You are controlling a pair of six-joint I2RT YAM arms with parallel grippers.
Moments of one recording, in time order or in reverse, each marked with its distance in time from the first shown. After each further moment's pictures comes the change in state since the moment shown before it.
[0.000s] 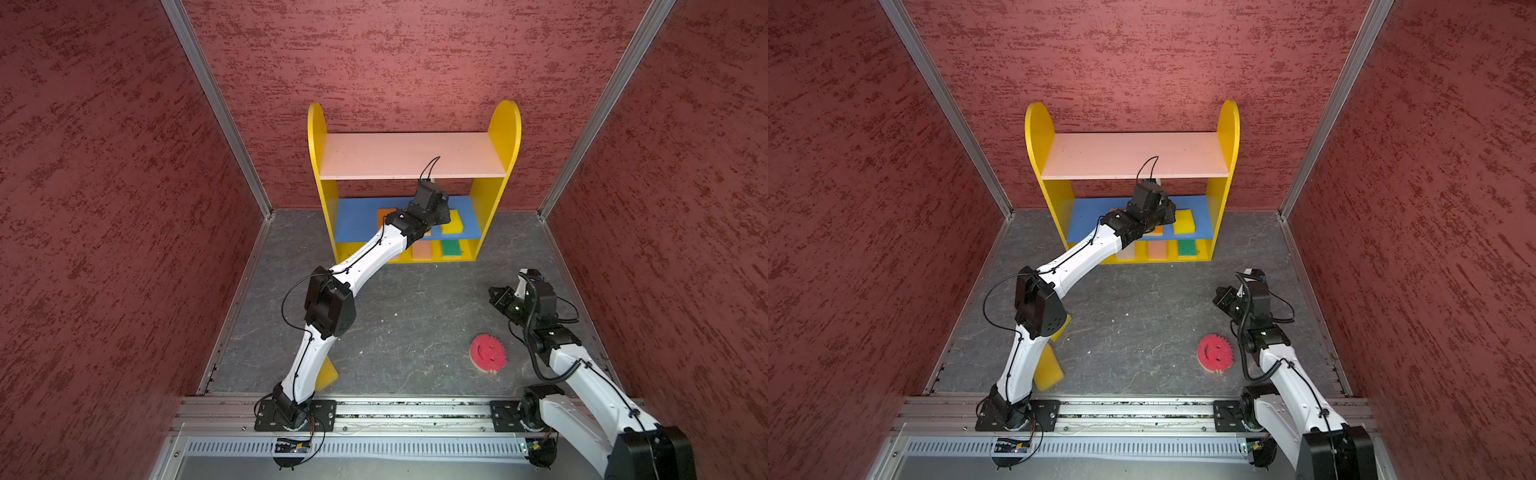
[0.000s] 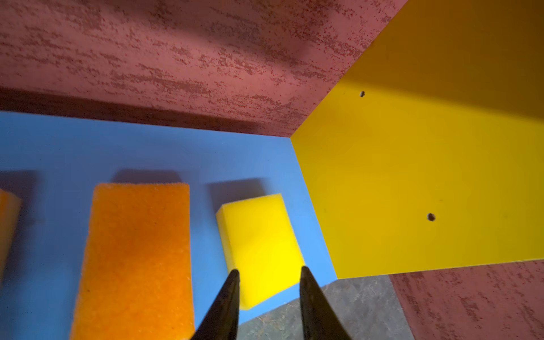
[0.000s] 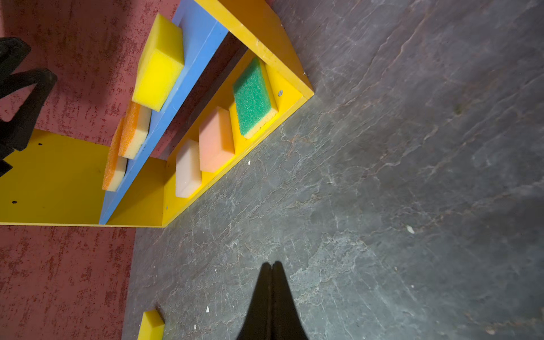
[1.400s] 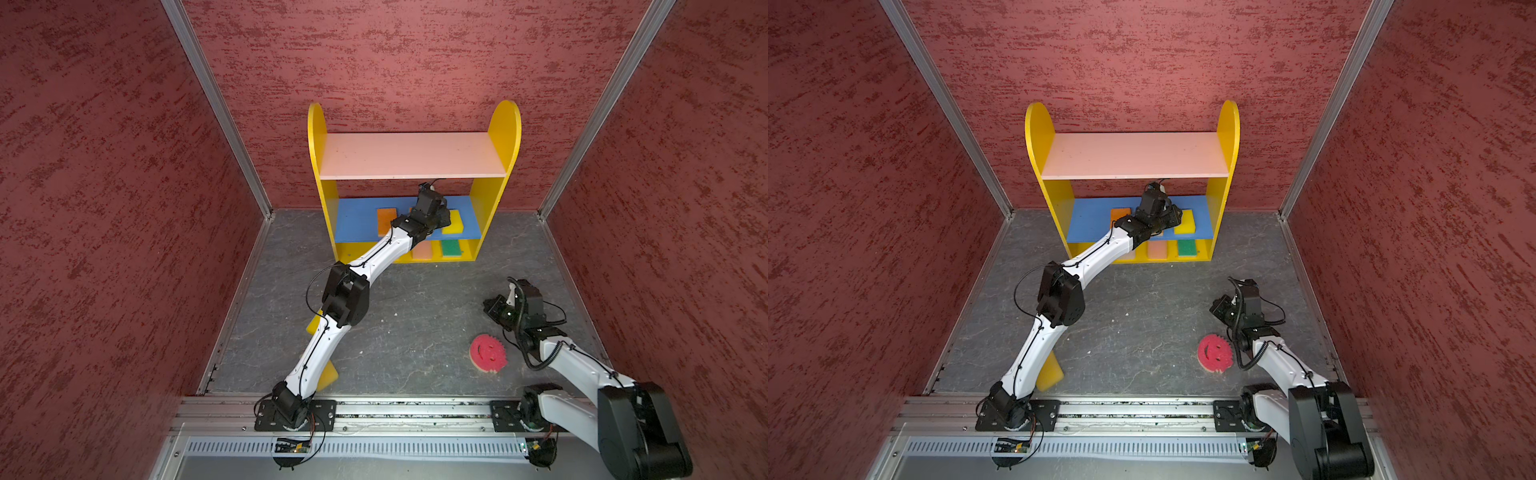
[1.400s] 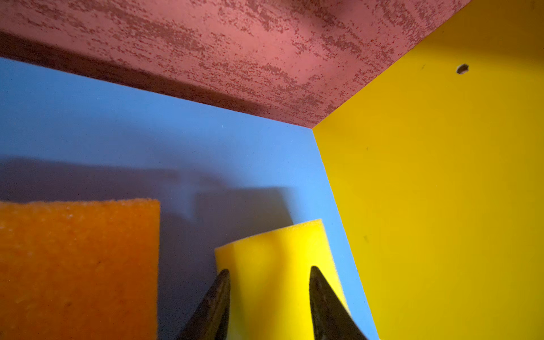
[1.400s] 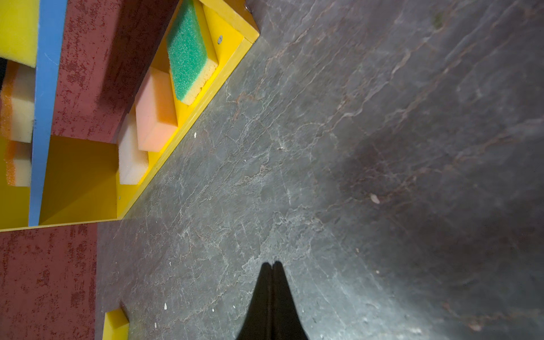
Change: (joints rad) left arm 0.027 0.239 0.159 0.076 0.089 -0.082; right arm 0.000 0.203 -0.072 0.113 -0.013 0.007
